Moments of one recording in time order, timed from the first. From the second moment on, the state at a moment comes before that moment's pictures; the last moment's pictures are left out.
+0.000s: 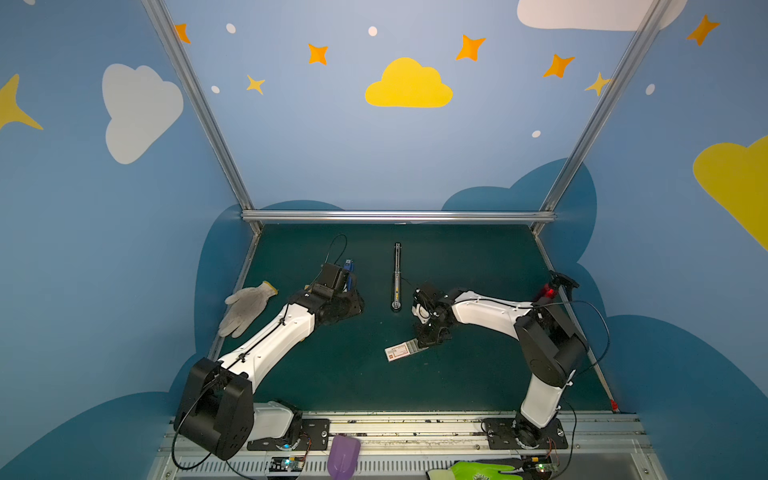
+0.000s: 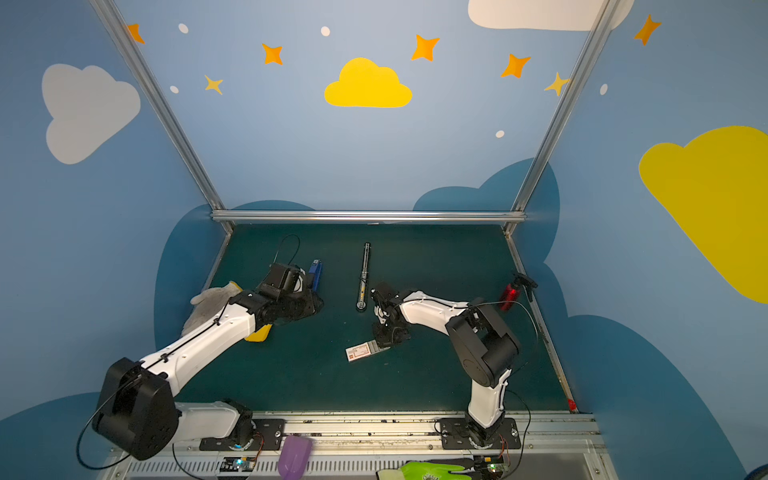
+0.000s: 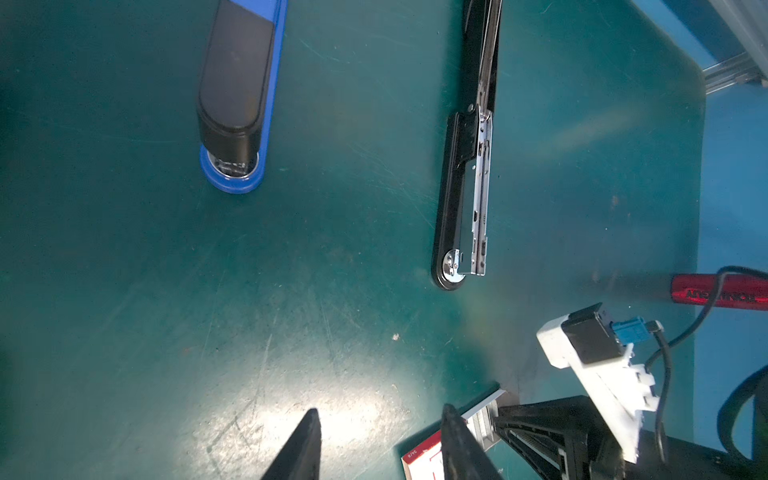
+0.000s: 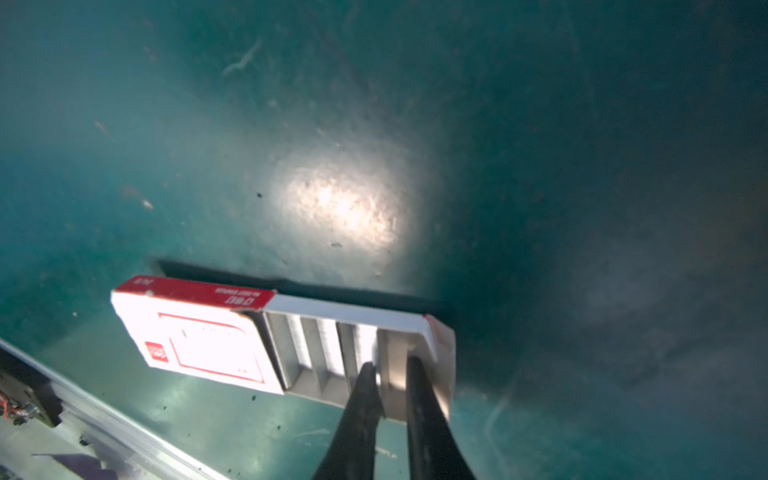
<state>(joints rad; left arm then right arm) -0.40 1.33 0.92 -0.52 0.13 -0.66 0.77 1.83 1.12 -0.73 -0.24 0.42</state>
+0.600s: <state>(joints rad) -0.40 1.31 0.92 -0.48 0.18 -0.67 0.72 1.73 1.16 -0.75 -0.28 0.42</state>
